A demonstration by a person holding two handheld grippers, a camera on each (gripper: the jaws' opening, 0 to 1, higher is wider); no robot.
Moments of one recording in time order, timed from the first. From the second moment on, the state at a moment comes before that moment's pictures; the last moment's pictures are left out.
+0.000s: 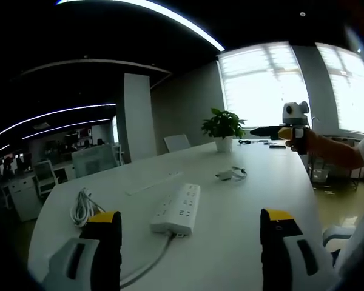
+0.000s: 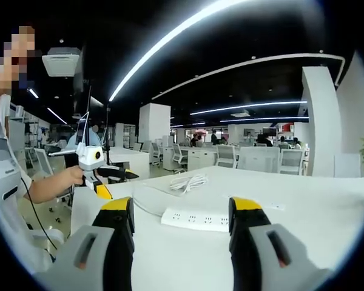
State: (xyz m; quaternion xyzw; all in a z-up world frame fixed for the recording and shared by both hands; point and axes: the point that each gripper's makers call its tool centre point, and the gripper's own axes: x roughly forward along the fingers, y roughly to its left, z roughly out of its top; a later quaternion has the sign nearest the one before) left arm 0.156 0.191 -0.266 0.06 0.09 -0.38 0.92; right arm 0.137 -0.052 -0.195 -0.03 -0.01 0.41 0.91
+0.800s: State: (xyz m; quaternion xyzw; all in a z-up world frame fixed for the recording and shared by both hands) left arm 0.165 0.193 -0.271 0.07 0.09 -0.37 0.92; right arm 0.144 -0.049 -0.202 -0.03 0.00 0.41 0.91
